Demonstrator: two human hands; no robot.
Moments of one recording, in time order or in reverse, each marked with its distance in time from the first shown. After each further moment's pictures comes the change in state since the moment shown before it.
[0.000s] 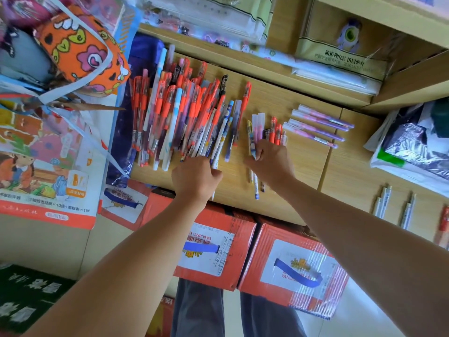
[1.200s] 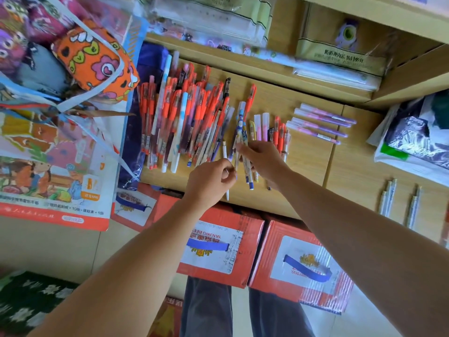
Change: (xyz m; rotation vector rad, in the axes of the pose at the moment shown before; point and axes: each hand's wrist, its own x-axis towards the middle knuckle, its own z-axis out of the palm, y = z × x) left_hand -0.012 -0.006 -0.005 -0.329 -0.034 0.298; right_hand 0.002 -0.019 0.012 0.536 -0.196 0.086
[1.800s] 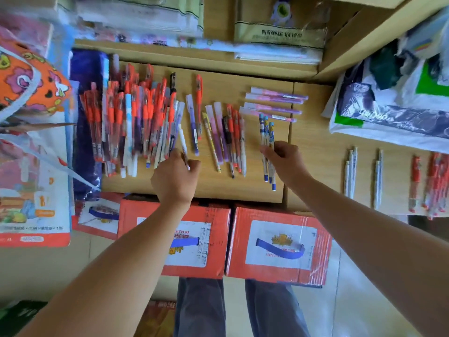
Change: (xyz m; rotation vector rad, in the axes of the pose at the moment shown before) left_hand 0.002 0.039 0.023 0.229 0.268 -0.323; right_hand -0.041 0.092 -0.097 0.002 0.326 0.033
